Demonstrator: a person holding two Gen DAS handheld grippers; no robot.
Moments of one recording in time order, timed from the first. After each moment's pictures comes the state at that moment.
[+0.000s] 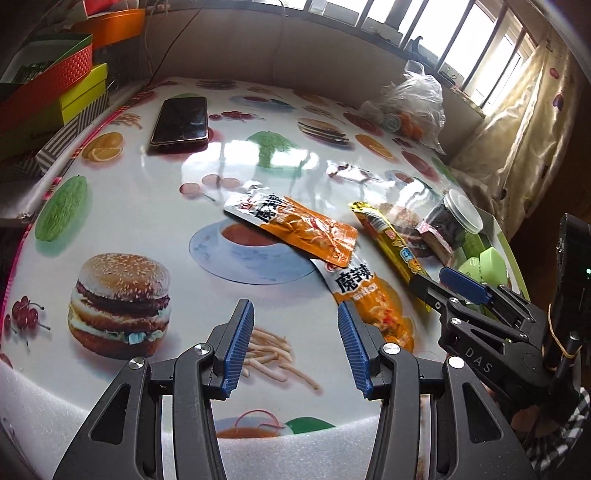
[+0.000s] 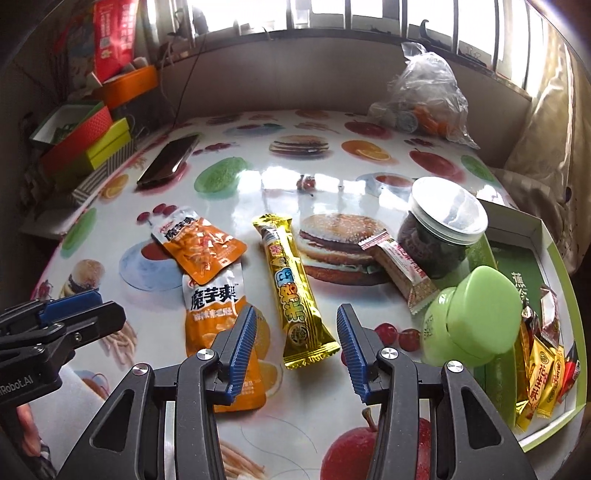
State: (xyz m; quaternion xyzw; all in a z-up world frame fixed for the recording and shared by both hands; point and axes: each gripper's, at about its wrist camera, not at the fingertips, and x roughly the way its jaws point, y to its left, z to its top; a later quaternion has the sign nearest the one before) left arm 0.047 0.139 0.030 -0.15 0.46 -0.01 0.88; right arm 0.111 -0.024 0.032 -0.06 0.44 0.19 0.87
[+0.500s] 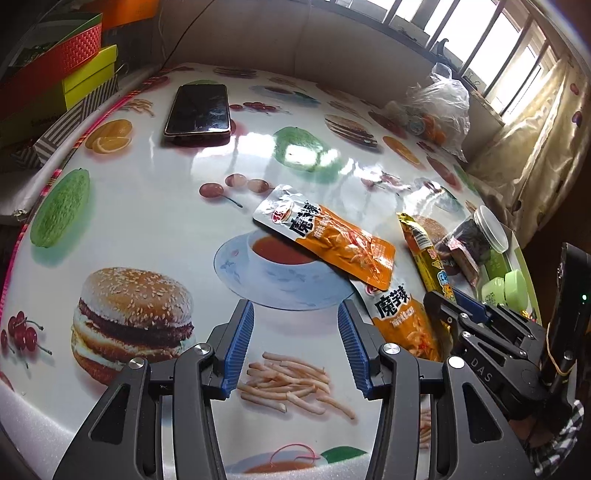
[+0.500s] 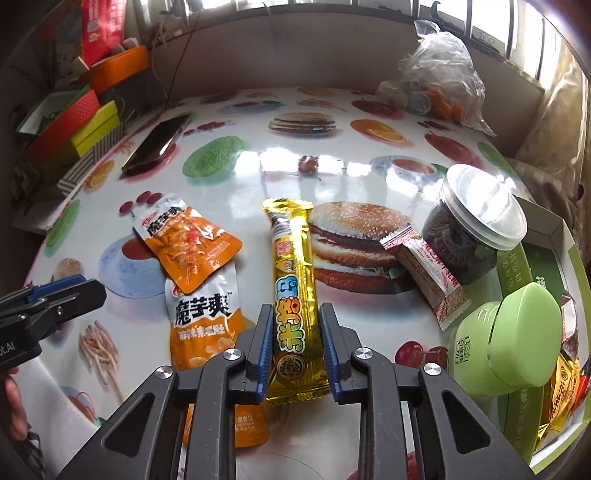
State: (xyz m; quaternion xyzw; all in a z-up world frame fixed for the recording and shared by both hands) left arm 0.070 0.163 0.016 -0.17 0.47 0.00 0.86; right arm 0.128 -0.014 0.013 -0.07 0.47 0.19 0.86
